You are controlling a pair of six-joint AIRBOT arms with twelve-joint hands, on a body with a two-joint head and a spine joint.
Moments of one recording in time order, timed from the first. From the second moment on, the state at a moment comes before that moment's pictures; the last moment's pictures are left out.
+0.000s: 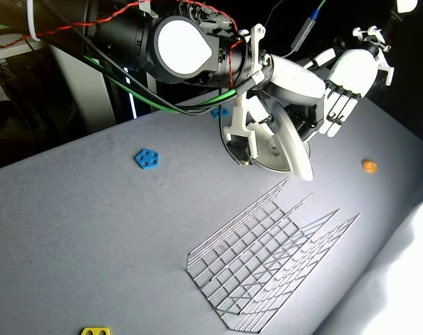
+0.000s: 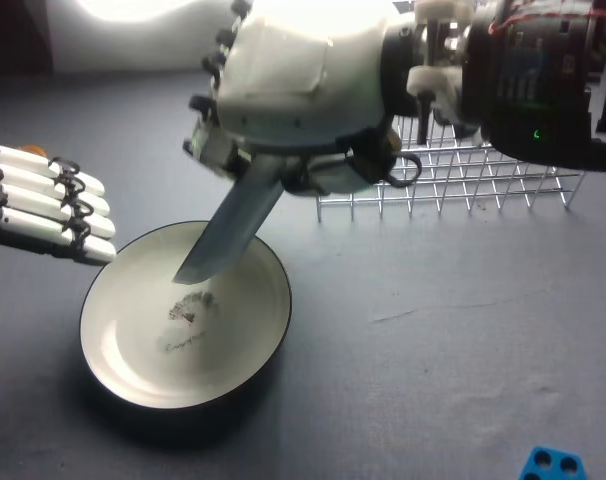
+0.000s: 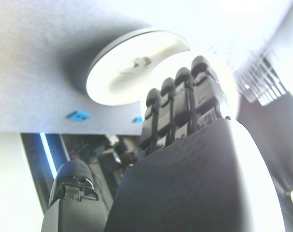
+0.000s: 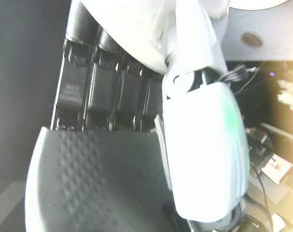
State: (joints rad) left arm 0.49 -0.90 1.65 1.57 -1.17 -0.26; right arm -0.07 -1.26 1.06 -0.99 0.20 -0.40
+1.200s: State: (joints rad) left arm 0.45 -0.91 1.62 1.56 -1.16 -0.24; right arm 0.05 -1.28 1.15 -0.87 0.21 -0.27
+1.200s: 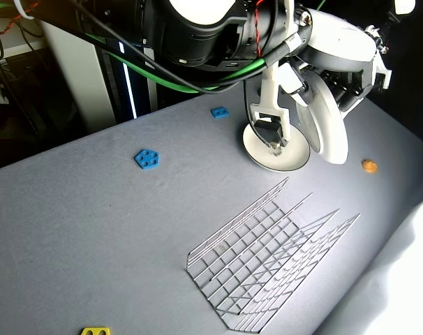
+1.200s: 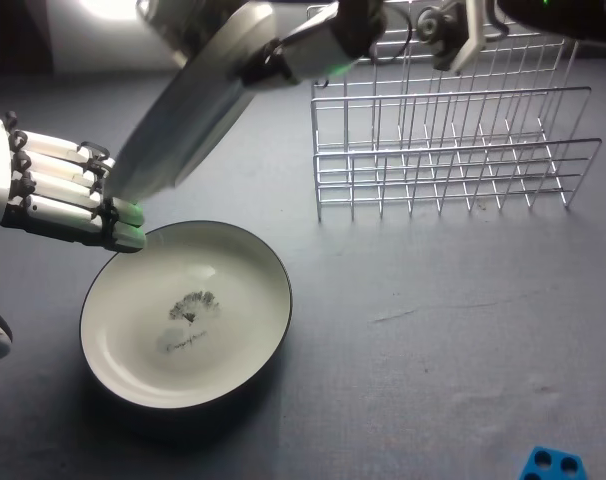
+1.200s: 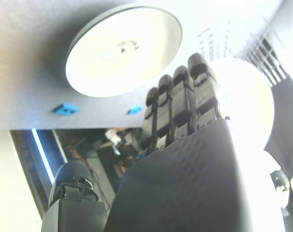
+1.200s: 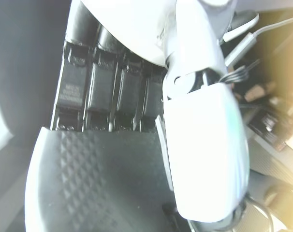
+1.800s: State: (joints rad) left arm 0.44 -0.92 1.61 1.58 -1.16 -0.24; right arm 0.07 -1.28 1.15 -0.03 0.17 -0.89
